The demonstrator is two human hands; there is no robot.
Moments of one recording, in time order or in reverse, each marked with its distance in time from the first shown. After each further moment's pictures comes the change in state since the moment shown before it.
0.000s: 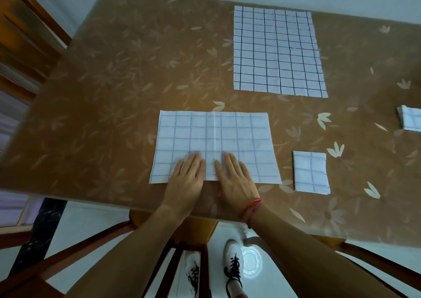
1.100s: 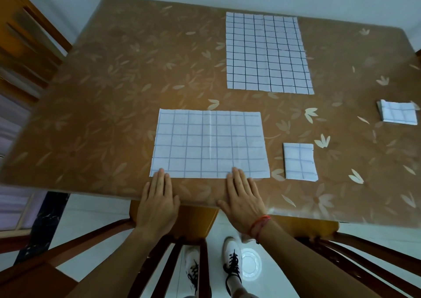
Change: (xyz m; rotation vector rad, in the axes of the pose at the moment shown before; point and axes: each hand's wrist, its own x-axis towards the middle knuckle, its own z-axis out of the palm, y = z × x) left_hand -0.083 -0.016 0.000 0.000 -0.211 -0.333; right_hand -0.075 0.000 0.016 -0.028 -0.082 0.114
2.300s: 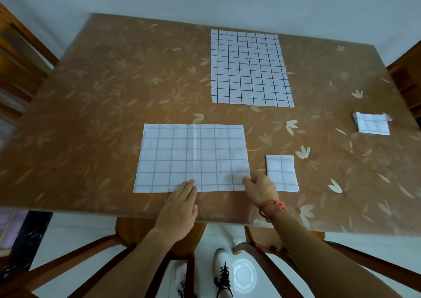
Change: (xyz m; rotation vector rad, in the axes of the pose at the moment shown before) left_hand 0.028 0.074 -0.019 -0.229 -0.056 0.270; right_hand 0.029 0.074 -0.065 0.788 0.060 0.598
